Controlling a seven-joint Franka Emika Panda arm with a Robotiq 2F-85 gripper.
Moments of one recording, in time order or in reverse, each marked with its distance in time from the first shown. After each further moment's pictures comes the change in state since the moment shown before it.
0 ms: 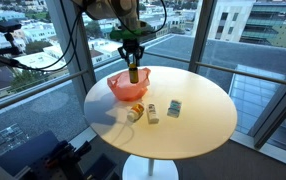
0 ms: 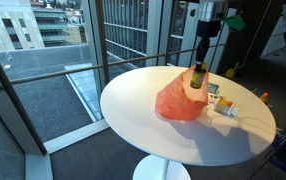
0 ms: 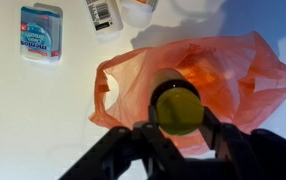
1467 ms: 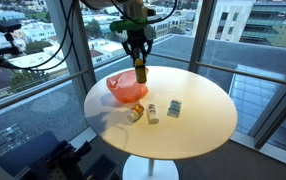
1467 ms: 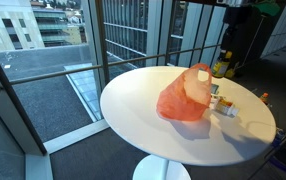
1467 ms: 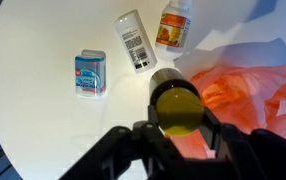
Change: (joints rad) arm -0.050 -0.200 -0.072 -0.157 -0.019 0.000 0.001
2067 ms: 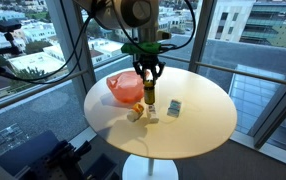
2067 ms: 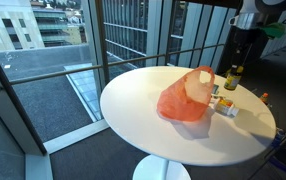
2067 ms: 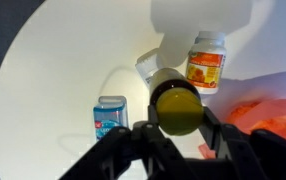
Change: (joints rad) arm -0.073 0.026 -0.077 -0.127 0.011 0.100 -0.018
